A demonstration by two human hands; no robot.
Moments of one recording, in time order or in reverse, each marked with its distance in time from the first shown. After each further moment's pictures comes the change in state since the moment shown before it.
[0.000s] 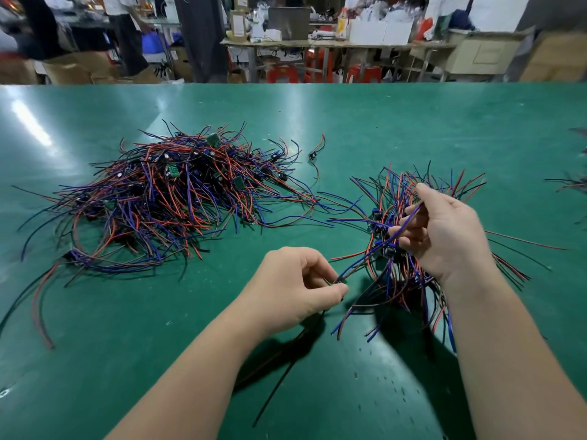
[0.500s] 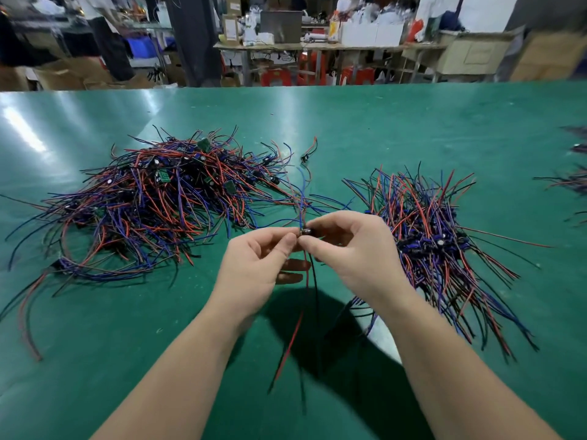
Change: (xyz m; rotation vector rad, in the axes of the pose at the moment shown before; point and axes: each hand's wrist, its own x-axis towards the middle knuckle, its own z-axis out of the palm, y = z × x) left_hand 0.010 0.004 -0.008 -0.564 0.298 -0.075; right_hand -0.044 0.033 0.041 -0.587 -0.410 -0.499
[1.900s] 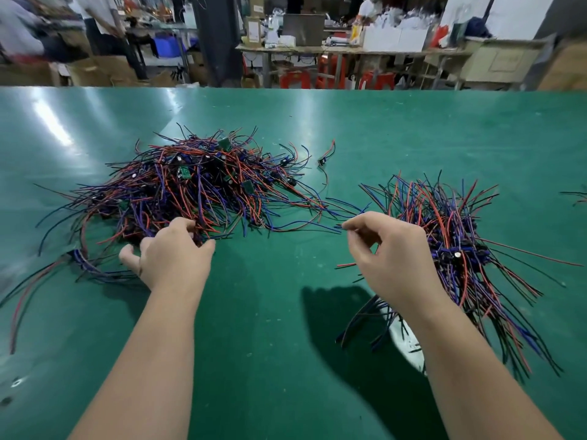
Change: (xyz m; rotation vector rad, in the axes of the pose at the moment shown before) left_hand 0.037 -0.016 -0.101 1.299 0.703 -0.170; right_hand 0.002 0.003 -0.018 -0.422 0.107 -0.238
